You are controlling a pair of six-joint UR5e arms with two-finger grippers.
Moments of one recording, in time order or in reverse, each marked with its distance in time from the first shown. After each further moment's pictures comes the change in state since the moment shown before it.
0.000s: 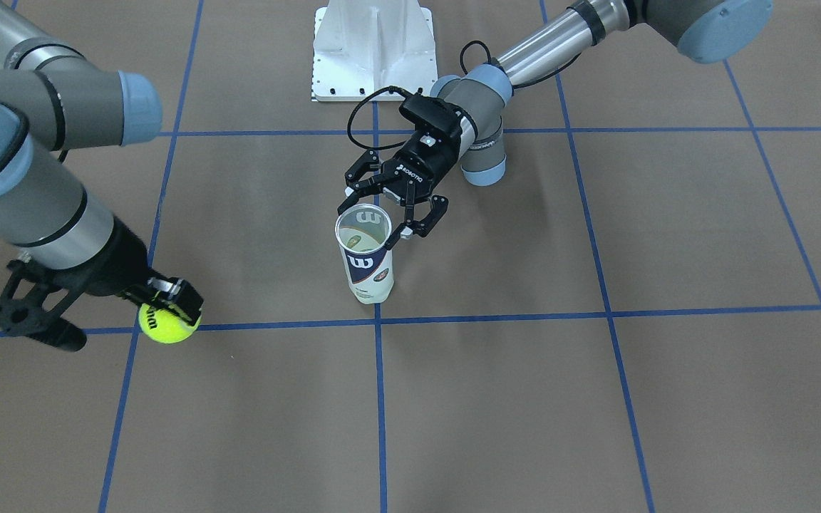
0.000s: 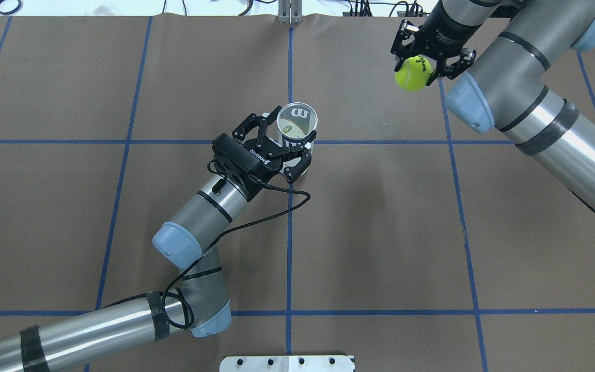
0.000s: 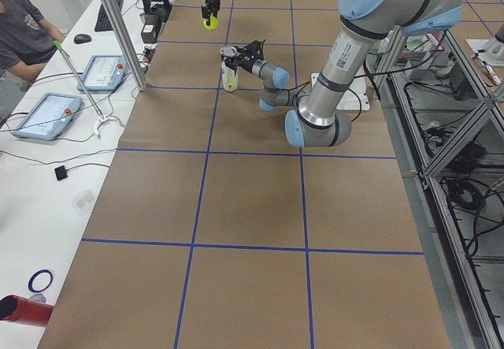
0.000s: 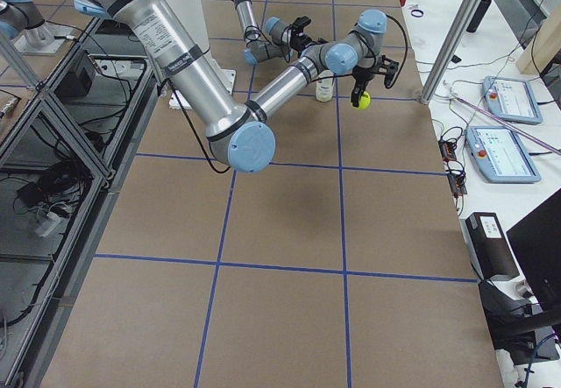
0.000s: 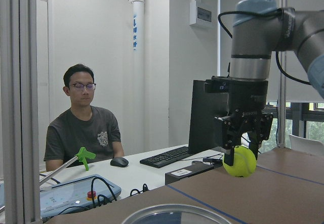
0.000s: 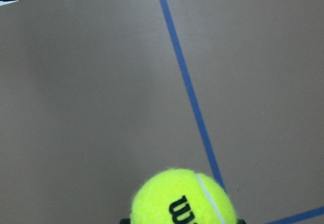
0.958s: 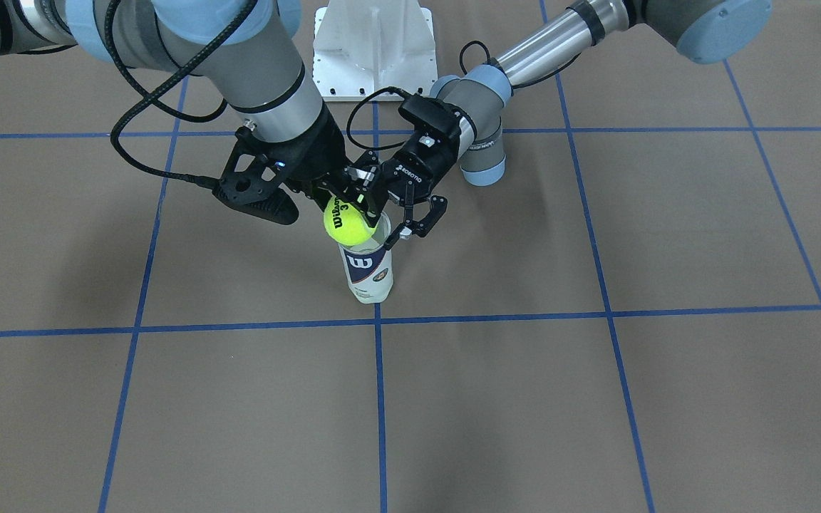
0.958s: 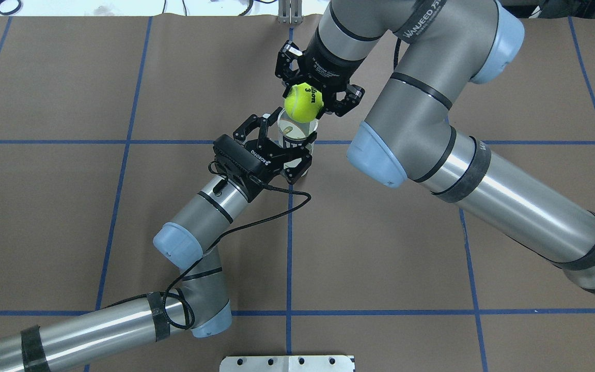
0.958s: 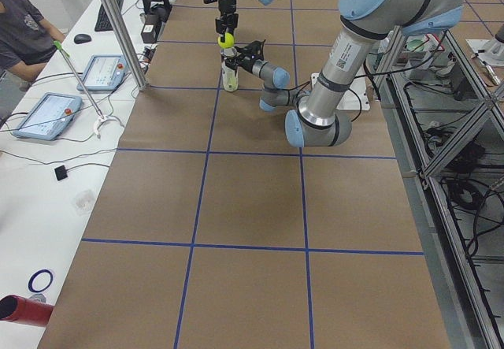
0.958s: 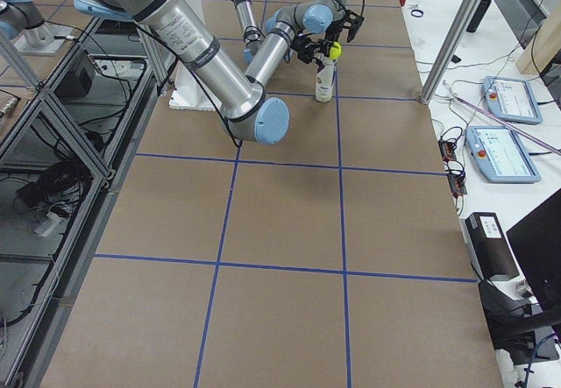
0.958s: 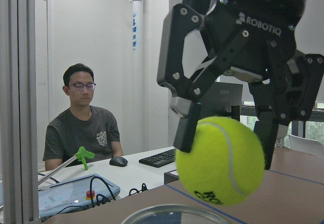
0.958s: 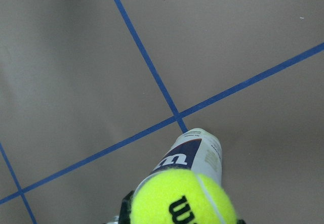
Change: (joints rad) left arm 0.002 -0.001 0.004 0.002 0.000 -0.002; right arm -0.198 0.195 0.035 0.001 -0.068 0.323
